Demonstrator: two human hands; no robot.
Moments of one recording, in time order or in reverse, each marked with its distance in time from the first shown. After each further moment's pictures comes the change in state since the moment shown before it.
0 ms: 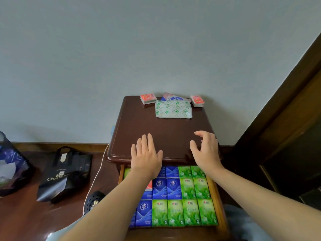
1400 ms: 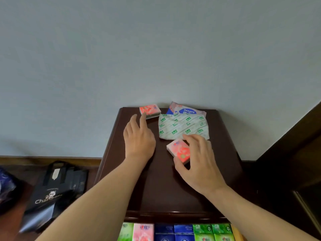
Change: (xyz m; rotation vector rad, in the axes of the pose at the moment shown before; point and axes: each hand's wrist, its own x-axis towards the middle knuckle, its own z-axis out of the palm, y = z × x) left_hand 0.199 -0.025 -0.005 -0.141 0.375 -0.107; right_hand 0.090 -0.005 0.079 -0.177 -0.107 -0.327
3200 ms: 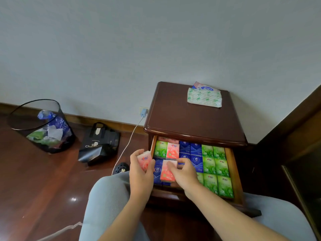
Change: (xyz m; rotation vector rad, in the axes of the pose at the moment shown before) left_hand -0.359 -0.090 -0.120 -1.009 0.102 -0.481; right_hand -0.226 -0.169 0.005 0.749 -0.336 0.860
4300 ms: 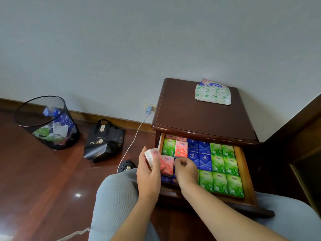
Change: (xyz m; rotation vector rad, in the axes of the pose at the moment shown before) left_hand -0.002 -0.003 -0.005 -0.119 0.000 -0.052; right_hand 0.011 0.007 0.044 -0.024 0.248 0.044
